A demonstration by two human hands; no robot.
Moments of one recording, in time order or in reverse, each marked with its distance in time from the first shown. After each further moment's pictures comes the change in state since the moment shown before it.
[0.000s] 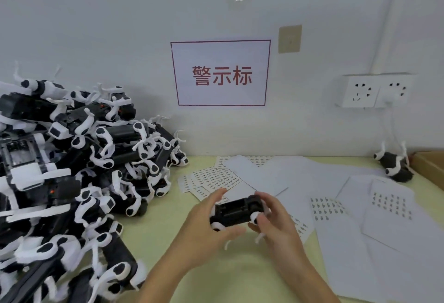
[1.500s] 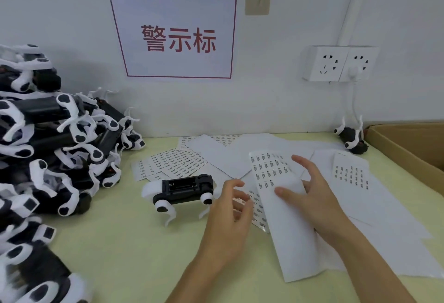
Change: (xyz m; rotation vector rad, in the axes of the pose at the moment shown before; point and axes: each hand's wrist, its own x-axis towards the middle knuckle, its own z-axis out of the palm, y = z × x) left_hand 0.026 0.004 0.117 -0.329 -0.001 0.126; right_hand 0.008 -0.057 -0.093 -0.432 0.318 0.205
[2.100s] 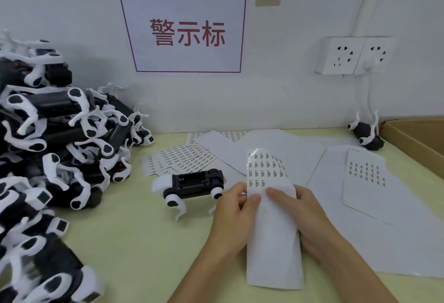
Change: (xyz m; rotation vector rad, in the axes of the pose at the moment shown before) left_hand 0.006 0.001 -0.006 -0.208 -0.013 -0.171; right_hand -0.008 0.018 0.042 0.261 -0.162 0.147
